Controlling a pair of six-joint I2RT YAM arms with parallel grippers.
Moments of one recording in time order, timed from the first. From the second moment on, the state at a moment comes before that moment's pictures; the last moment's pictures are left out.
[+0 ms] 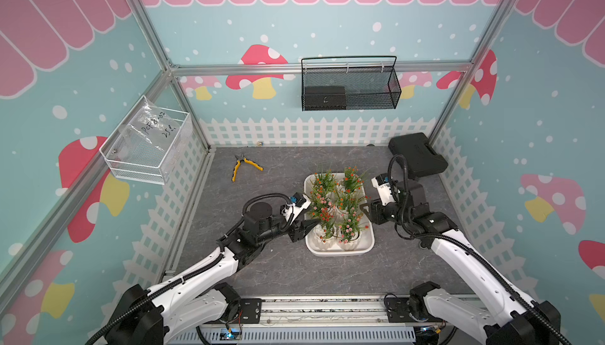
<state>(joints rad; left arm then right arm) -0.65 1.00 0.53 0.26 0.41 -0.03 0.33 1.01 0.84 -0.48 -0.26 0.11</state>
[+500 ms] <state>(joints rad) -0.46 0.77 0.43 0.22 -0.23 -0.14 0.02 1.09 0.81 -0.13 -0.28 0.12</state>
